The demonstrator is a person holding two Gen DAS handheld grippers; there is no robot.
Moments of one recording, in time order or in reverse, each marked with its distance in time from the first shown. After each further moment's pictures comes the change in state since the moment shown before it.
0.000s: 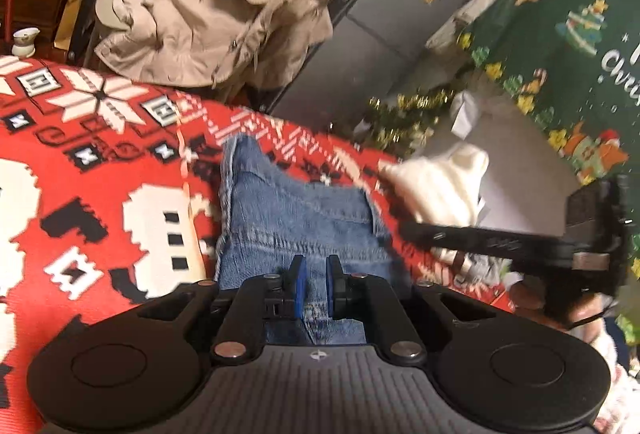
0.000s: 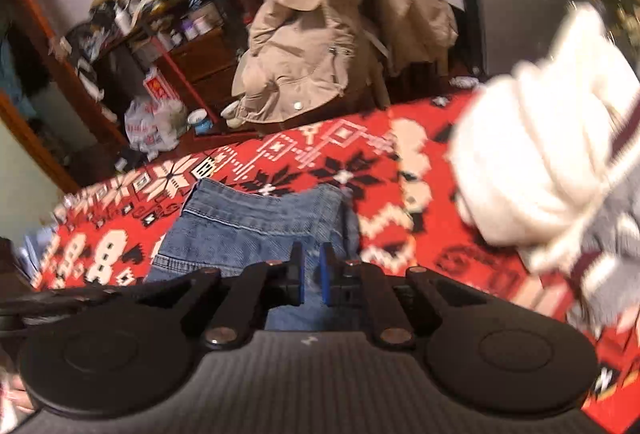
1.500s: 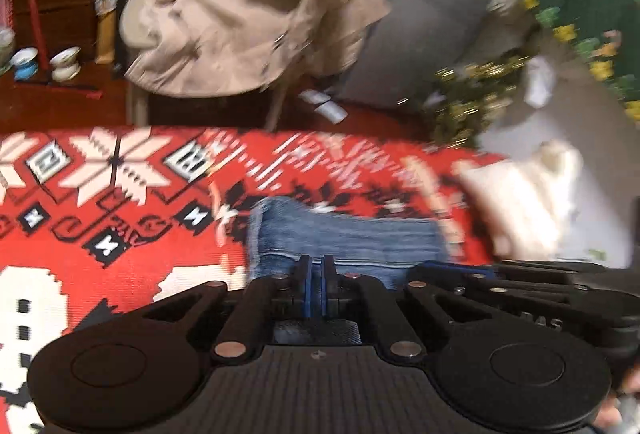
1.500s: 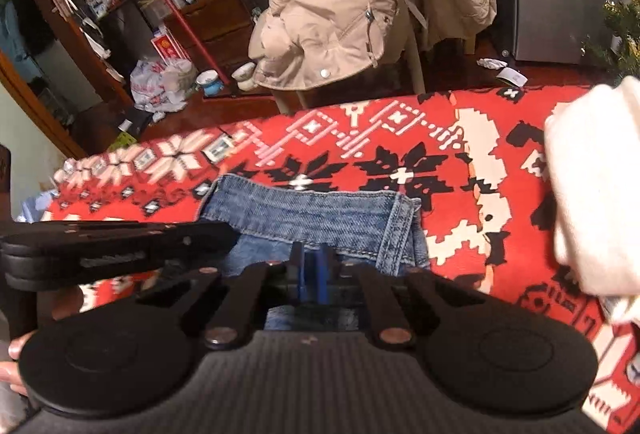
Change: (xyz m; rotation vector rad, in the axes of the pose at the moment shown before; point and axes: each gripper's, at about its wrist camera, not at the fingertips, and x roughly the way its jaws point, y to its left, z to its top) left arm 0.032 -0.019 0.057 0.089 0.096 0.218; right arm 0.047 0.039 0.020 -0.027 0.102 0.059
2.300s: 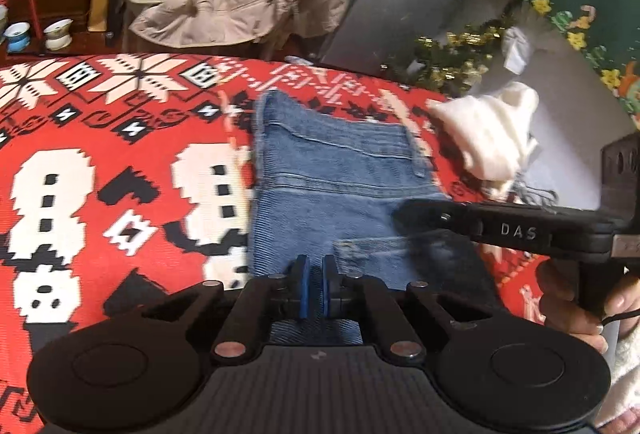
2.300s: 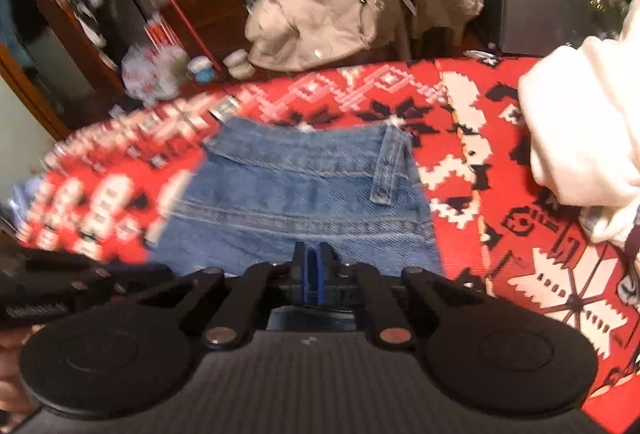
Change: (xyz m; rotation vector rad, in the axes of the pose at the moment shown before) left arm -0.032 0.002 -0.063 0.005 0.106 -0.030; right arm -0.024 0.015 -0.043 0.008 0.016 -0.006
